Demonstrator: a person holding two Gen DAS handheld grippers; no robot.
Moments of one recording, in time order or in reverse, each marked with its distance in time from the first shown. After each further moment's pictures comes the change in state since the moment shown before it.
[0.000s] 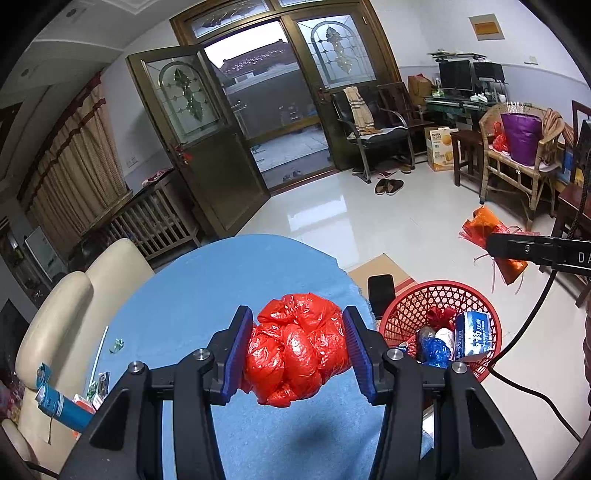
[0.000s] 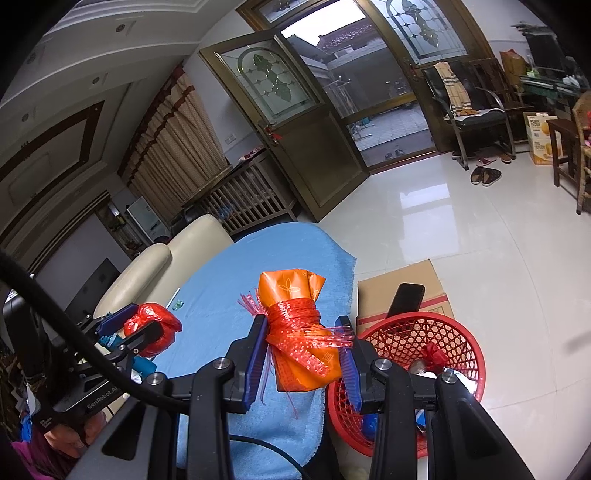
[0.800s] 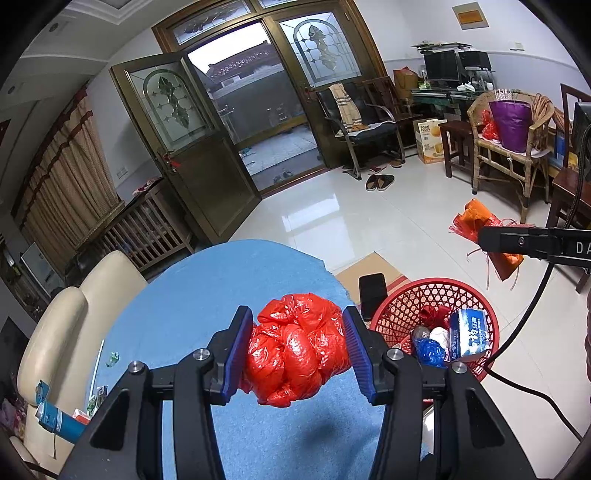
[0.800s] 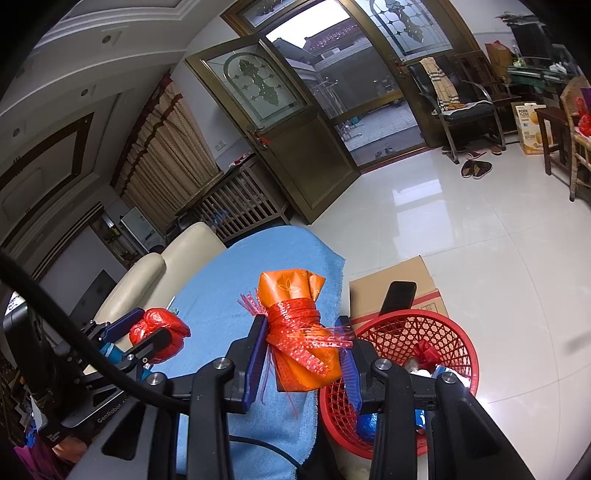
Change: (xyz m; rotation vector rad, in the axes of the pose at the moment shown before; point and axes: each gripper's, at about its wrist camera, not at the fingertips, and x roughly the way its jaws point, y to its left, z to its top) left arm 0.010 -0.021 0.007 0.053 0.001 -0.017; right arm -0.001 -0.017 -0.001 0.047 -0.012 -0.019
